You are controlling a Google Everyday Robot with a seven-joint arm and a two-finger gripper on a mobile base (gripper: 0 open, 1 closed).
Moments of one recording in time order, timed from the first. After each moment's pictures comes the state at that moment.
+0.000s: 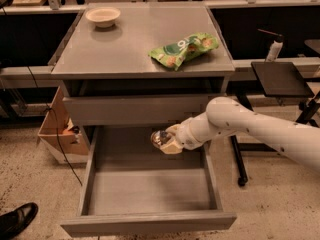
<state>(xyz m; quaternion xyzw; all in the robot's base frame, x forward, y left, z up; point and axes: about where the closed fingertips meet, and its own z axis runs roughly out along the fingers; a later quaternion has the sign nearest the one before) 0.582 -0.023 0.606 -0.55 0.75 0.23 0.28</state>
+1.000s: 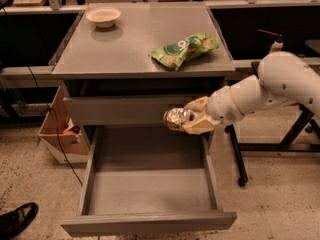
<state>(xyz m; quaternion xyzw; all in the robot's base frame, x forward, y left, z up) 0.539 -0.087 0.766 -0.59 0.70 0.28 0.30</state>
